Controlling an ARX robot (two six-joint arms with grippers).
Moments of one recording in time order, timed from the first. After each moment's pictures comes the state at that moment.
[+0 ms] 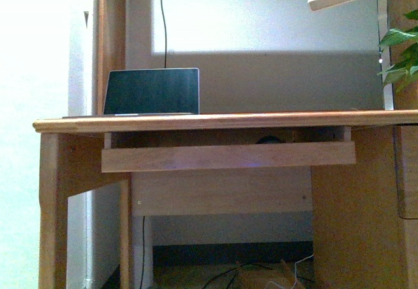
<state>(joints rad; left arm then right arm) -0.01 0.00 0.01 0.00 0.00 -0.01 0.00 0.00 0.01 -0.01 0.00 0.00</state>
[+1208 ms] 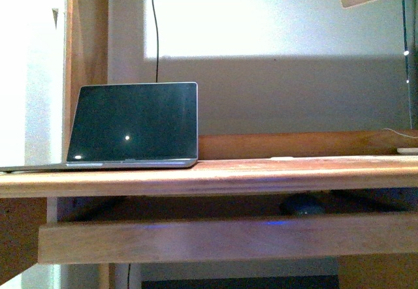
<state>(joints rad) -0.01 0.00 0.01 0.00 0.00 -0.01 0.00 0.00 0.01 0.00 0.00 0.00</state>
